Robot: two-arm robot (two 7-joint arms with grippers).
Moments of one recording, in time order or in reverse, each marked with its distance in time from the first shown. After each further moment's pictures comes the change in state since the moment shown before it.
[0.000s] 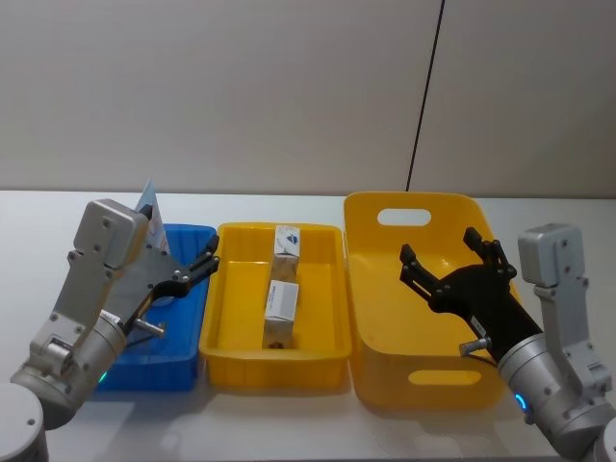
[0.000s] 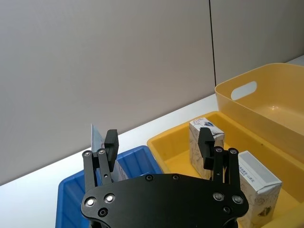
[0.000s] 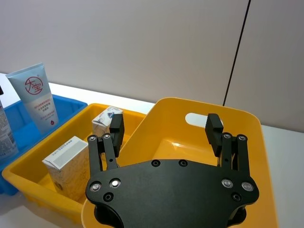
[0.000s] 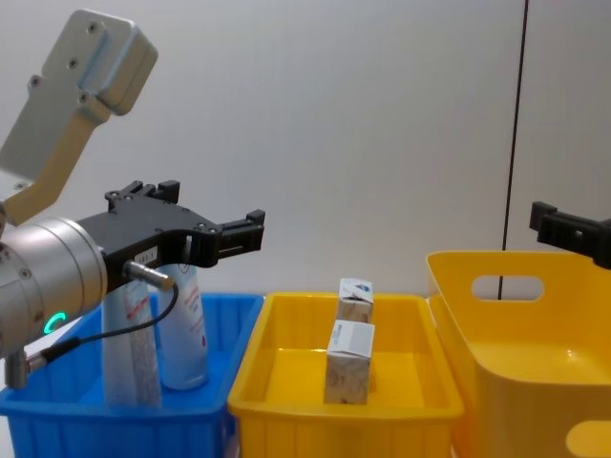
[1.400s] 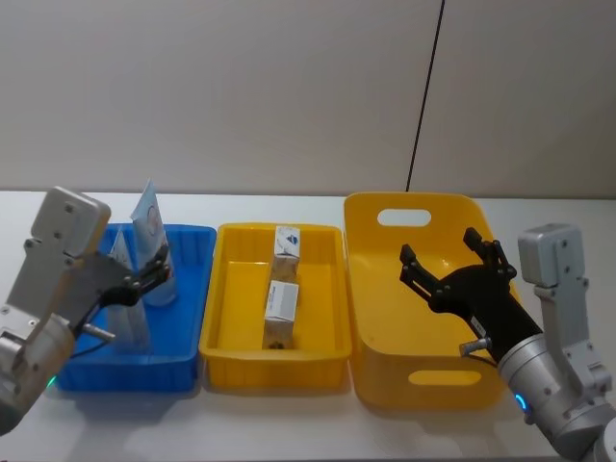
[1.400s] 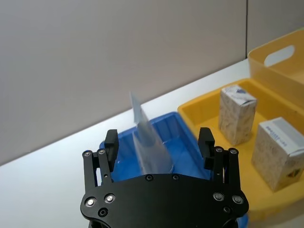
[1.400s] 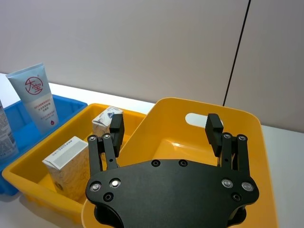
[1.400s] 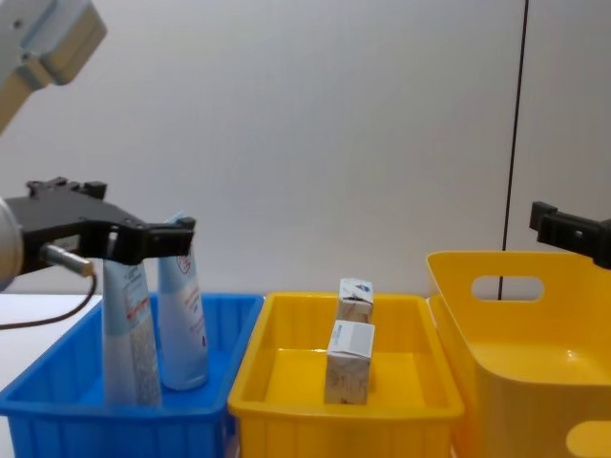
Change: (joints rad) left arm 0.080 0.077 -0.082 -0.189 0.011 0.265 0.050; right arm 0.000 0.000 0.000 0.000 0.000 0.000 0.000
